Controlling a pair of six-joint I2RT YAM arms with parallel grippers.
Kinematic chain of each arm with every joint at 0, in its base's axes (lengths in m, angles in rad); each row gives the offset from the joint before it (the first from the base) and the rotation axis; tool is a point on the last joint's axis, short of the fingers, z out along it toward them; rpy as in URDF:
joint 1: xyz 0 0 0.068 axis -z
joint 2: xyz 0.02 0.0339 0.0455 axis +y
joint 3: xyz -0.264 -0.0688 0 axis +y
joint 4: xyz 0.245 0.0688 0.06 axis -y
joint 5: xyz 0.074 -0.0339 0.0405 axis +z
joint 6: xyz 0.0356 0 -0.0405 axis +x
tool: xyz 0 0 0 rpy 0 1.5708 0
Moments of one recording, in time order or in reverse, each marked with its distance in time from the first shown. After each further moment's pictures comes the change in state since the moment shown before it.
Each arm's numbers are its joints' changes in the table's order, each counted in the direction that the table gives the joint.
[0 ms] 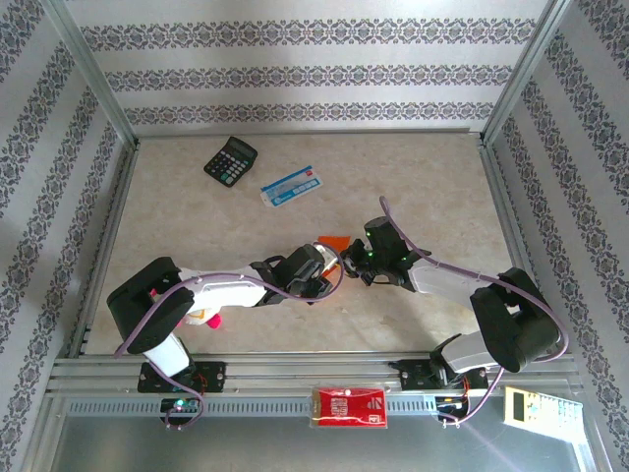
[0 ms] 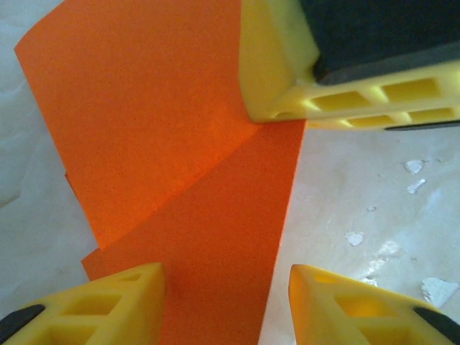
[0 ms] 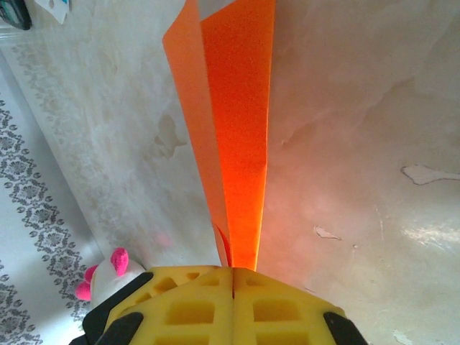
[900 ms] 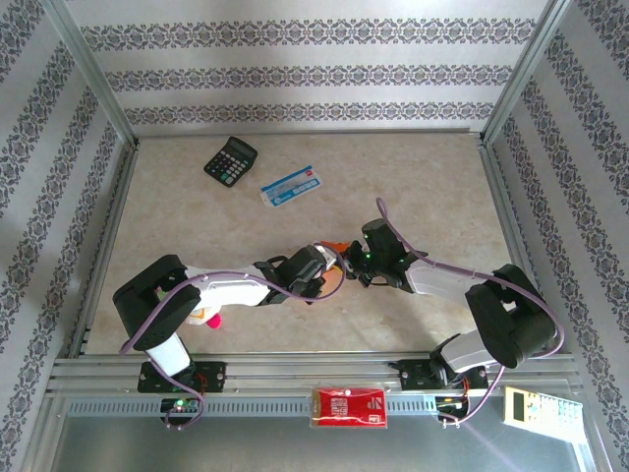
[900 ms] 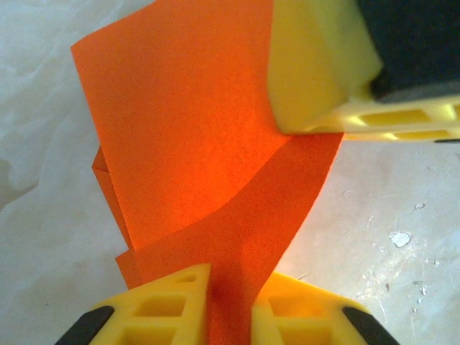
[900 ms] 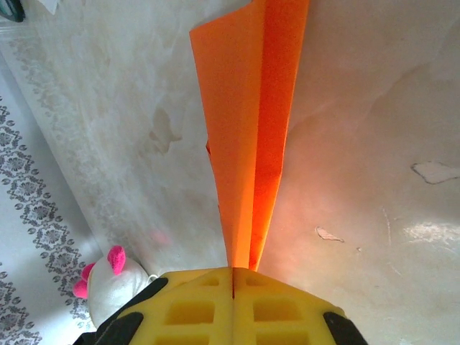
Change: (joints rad) left arm 0.000 0.027 -0.009 -0.019 0.048 0.008; right arm -0.013 0.027 0.015 0.044 0.003 0.011
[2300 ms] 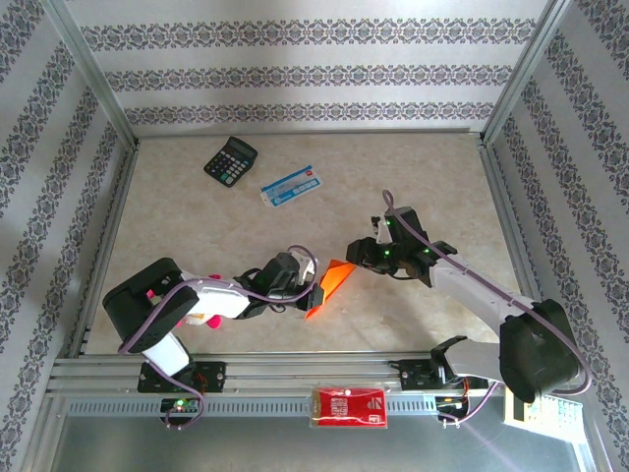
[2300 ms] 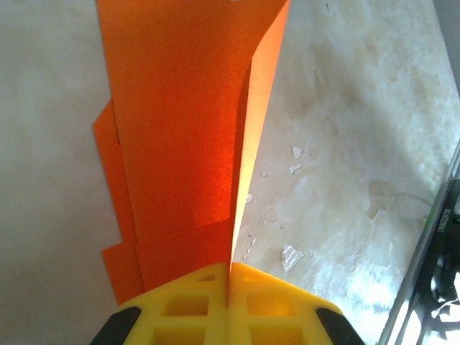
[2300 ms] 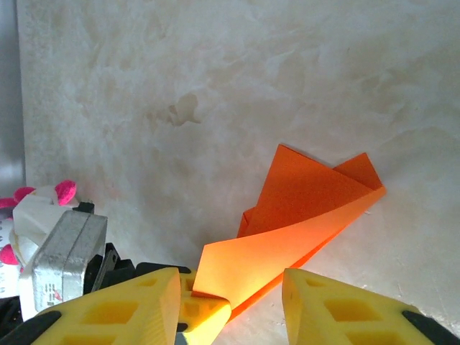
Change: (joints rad) left arm -0.087 -0.042 0.290 0.489 -0.470 -0.535; right arm 0.118 -0.203 -0.092 -0.359 0.039 -0.605
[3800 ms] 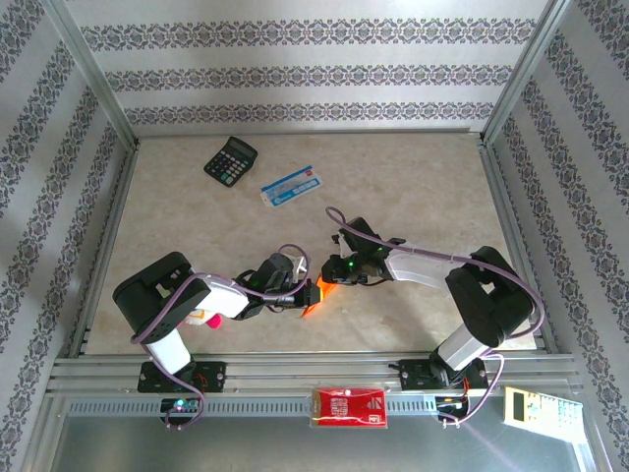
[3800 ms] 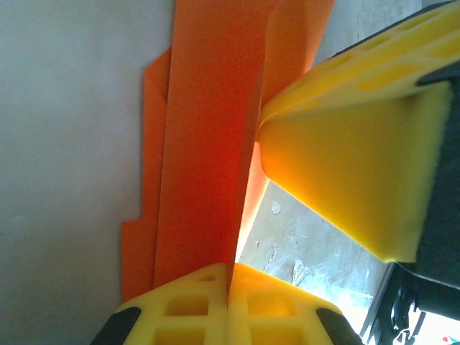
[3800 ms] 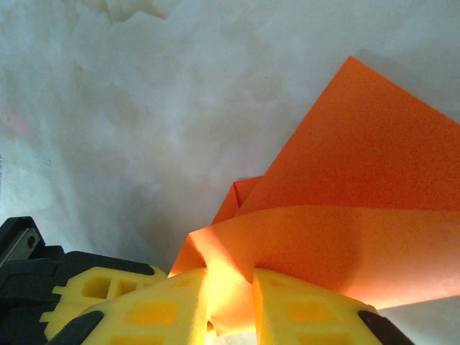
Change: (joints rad) left arm -0.045 0.068 0.047 0.132 -0.055 -0.190; right arm -0.204 0.354 -0.093 0.074 -0.070 -0.064
